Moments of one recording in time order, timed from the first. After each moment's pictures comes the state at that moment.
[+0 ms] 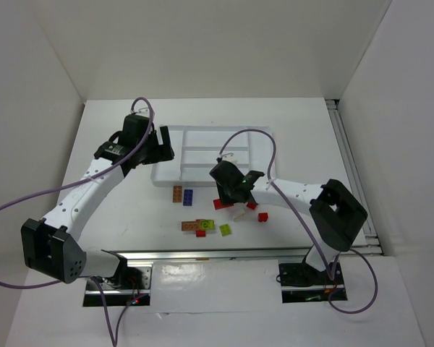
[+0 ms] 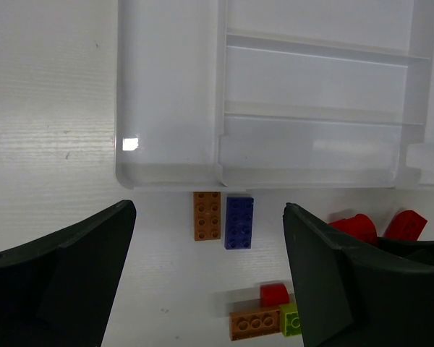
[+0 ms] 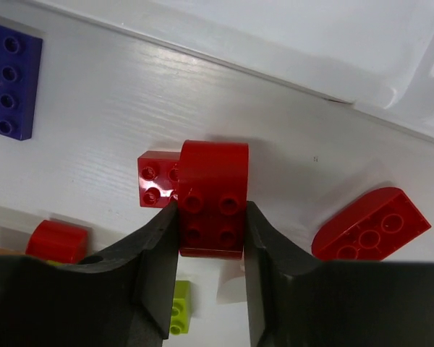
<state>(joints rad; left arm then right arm) -0.31 1.34 1.22 -0.63 -0.10 -0.43 0.87 1.63 1.02 -0.41 0.29 0.54</state>
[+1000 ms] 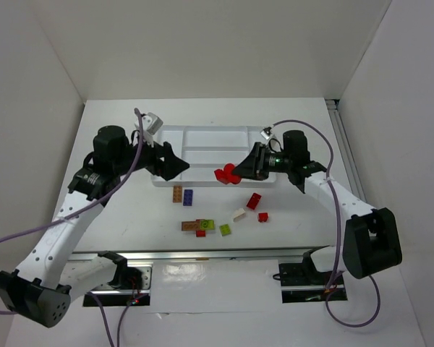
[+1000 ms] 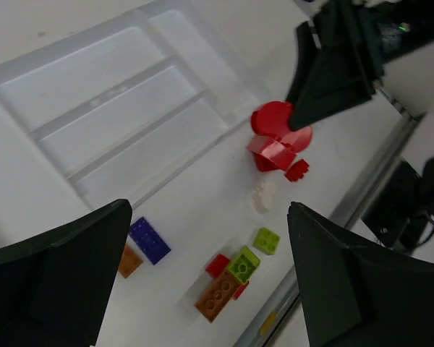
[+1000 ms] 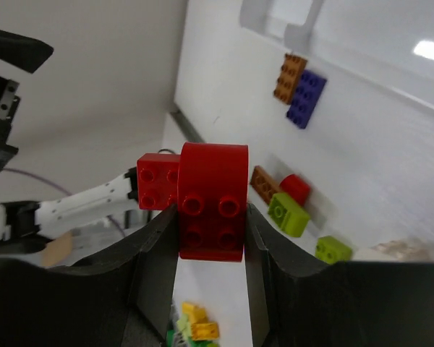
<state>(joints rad) -0.31 1.03 1.08 -0.42 0.46 -0.16 0.30 1.33 0.87 -0.06 -0.82 0.73</state>
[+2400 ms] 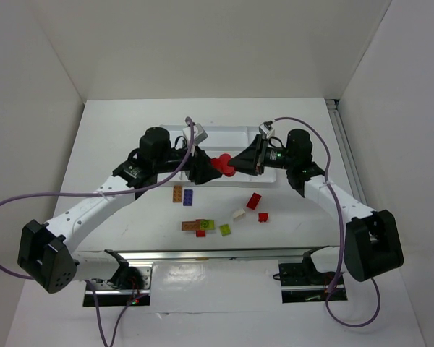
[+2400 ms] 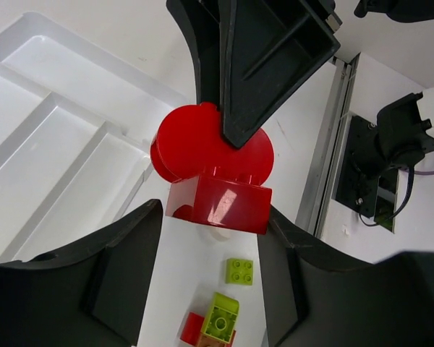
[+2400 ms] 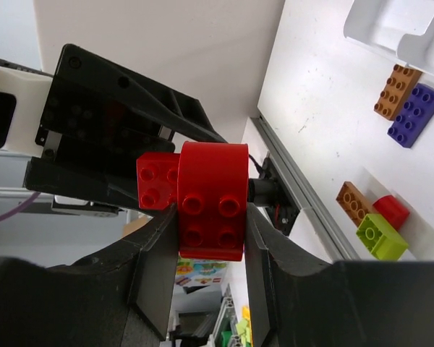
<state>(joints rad) -0.56 1.27 1.03 -0.07 0.63 -0.09 0.29 1.31 0.79 0.35 -0.98 1.16</state>
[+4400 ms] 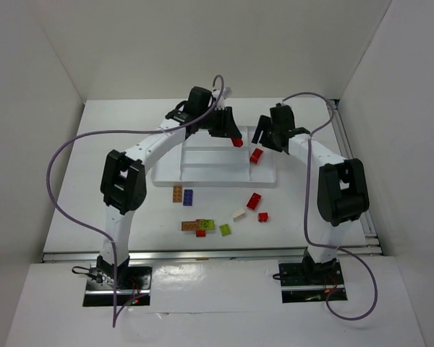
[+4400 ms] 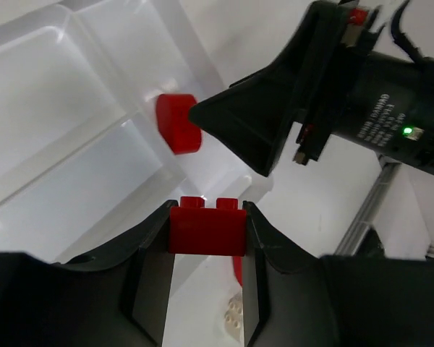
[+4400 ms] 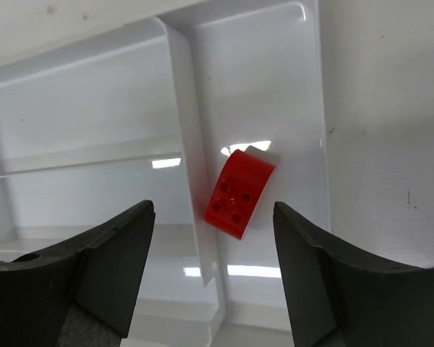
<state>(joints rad) -0.49 2.12 1.91 -0.41 0.51 -0.40 0.23 1.82 1.31 -0.26 0.04 0.51</state>
